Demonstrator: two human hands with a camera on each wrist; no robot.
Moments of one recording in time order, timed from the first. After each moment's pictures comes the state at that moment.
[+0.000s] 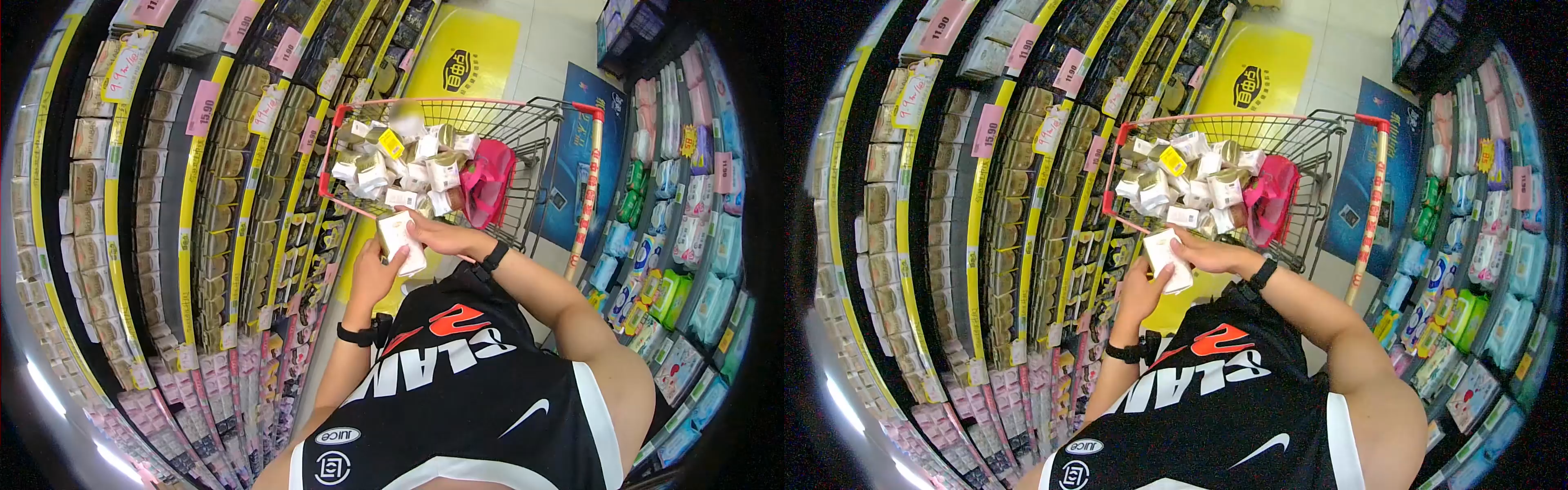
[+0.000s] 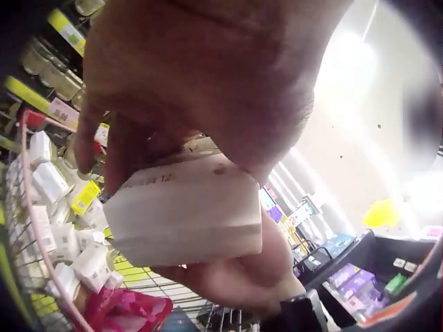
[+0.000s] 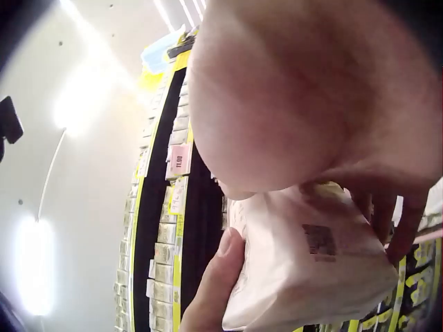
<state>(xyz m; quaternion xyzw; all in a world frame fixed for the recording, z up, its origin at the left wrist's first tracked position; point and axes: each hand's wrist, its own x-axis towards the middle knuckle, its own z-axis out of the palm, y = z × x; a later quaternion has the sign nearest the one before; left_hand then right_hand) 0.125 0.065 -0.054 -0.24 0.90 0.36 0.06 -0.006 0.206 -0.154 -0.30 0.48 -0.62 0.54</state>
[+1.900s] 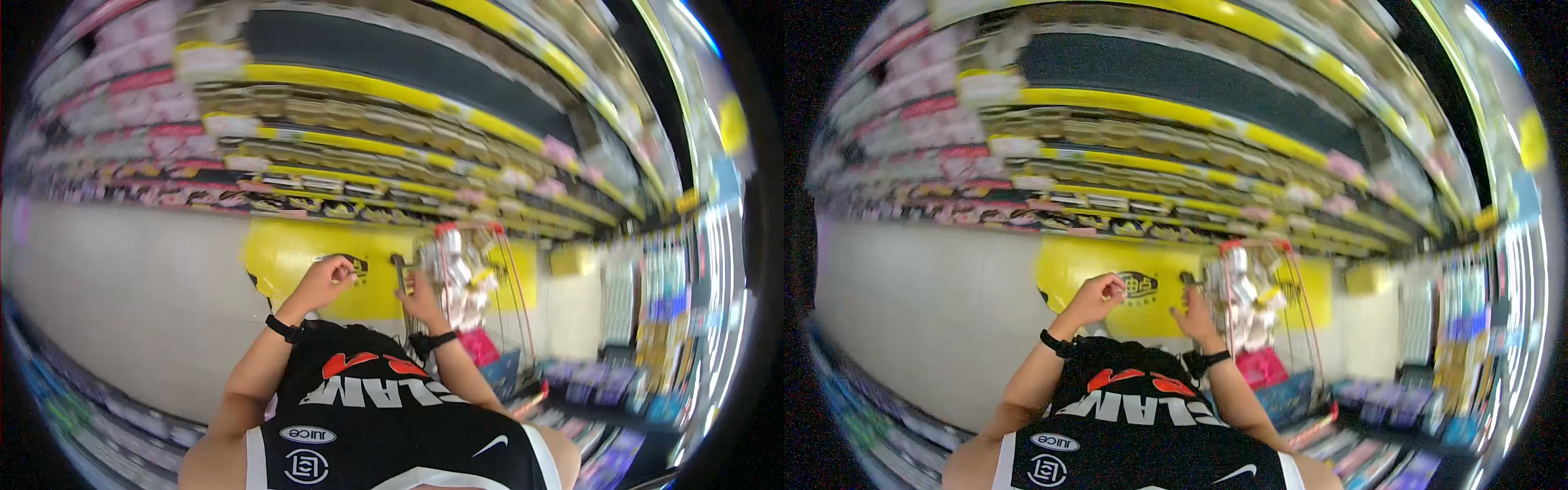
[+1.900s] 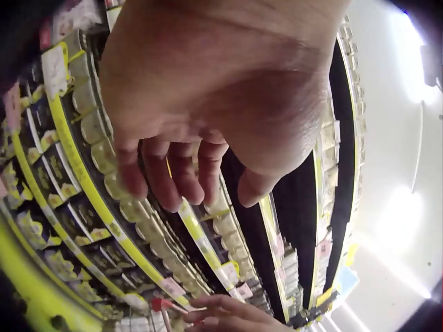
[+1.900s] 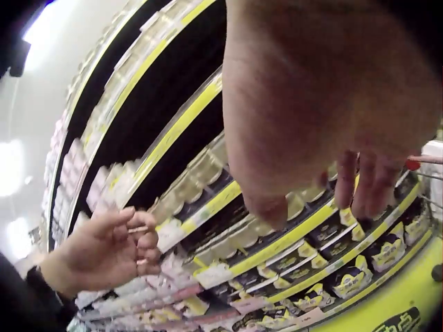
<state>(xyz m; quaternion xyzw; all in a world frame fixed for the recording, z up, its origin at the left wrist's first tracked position) 0.504 -0.116 -0.118 -0.41 0.65 0.56 -0.32 0.207 -0.043 -0.158 -0.60 0.70 -0.19 0.34</state>
